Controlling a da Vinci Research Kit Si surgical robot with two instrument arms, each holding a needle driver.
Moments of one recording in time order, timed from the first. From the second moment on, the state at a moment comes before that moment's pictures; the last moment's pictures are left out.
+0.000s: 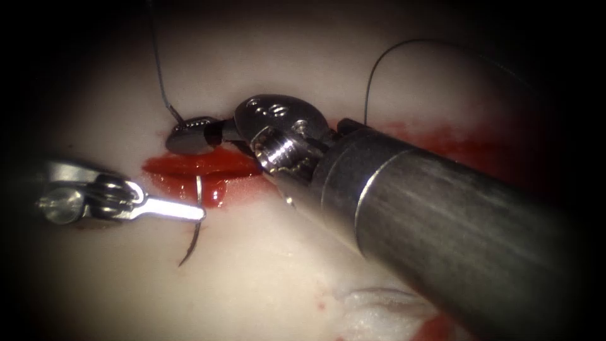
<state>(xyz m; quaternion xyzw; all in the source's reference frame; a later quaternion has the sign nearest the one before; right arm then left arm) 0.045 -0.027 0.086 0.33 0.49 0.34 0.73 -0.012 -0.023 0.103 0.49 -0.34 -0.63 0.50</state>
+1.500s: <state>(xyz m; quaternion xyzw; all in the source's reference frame) 0.044 -0.024 0.083 0.16 0.56 0.22 0.78 -0.012 -0.025 0.101 0.58 -0.11 -0.73 0.34</state>
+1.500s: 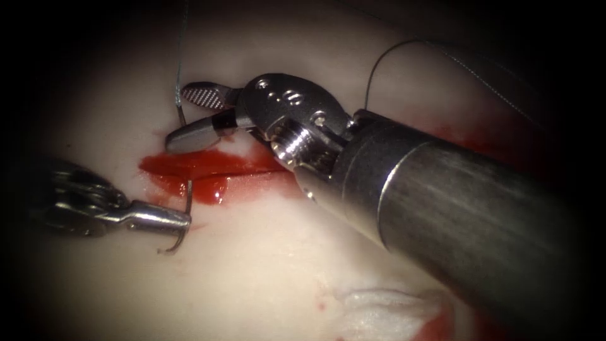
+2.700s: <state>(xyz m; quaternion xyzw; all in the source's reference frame) 0.044 -0.023 0.083 0.13 0.58 0.11 0.80 -0.009 -0.026 0.094 0.65 -0.10 -0.61 0.43</state>
